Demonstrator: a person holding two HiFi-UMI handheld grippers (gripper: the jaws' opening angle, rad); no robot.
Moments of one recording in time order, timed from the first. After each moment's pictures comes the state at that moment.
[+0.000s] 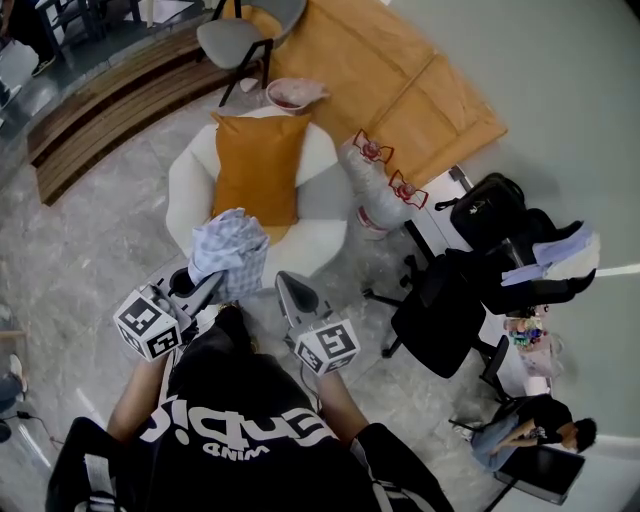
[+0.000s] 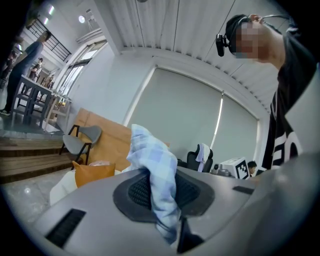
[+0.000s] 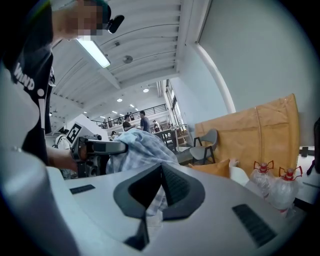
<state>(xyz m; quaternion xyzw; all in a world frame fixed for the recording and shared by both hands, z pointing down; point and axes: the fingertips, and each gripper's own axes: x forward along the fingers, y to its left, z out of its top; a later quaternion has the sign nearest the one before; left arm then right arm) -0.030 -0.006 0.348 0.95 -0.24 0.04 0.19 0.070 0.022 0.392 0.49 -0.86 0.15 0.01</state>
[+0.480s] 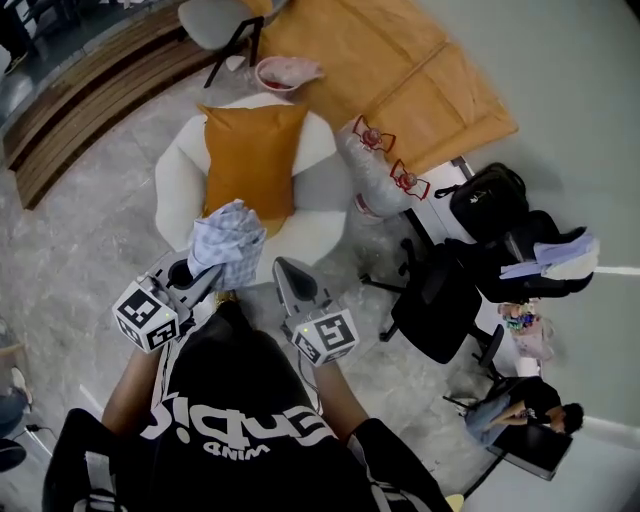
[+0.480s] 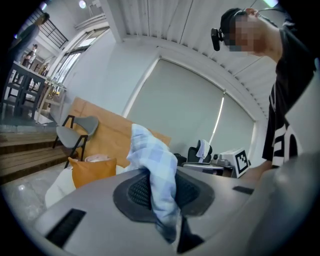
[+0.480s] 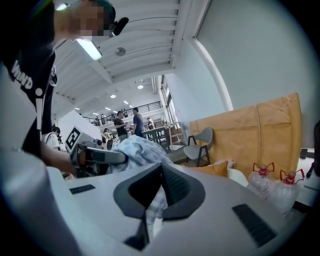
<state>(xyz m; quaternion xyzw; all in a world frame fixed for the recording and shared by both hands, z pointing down) -0.045 -0.102 0.406 0.96 -0.20 0.06 0.21 0.052 -0.078 0.418 0.52 -0.84 0.15 0.03</state>
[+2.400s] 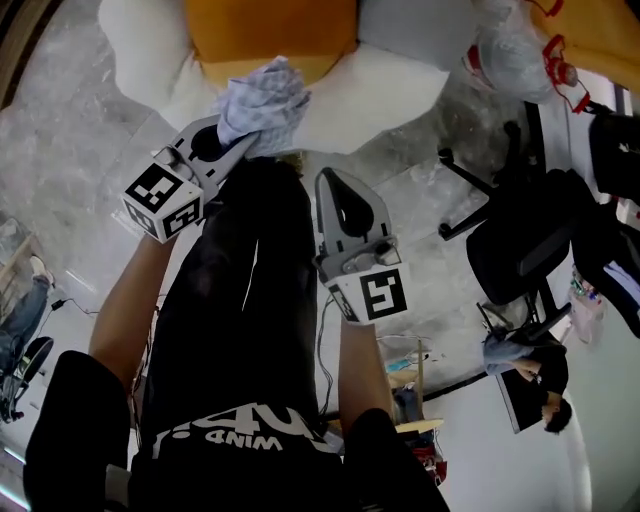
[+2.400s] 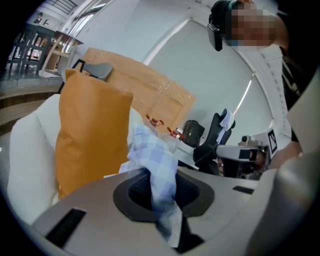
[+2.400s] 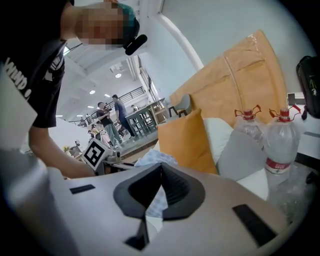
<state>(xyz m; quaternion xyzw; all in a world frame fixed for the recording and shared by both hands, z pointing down) 0.082 -0.180 0.814 0.91 -0.19 0.19 0.32 0.158 -0.122 0.746 0.53 -0.80 0.28 0.06</state>
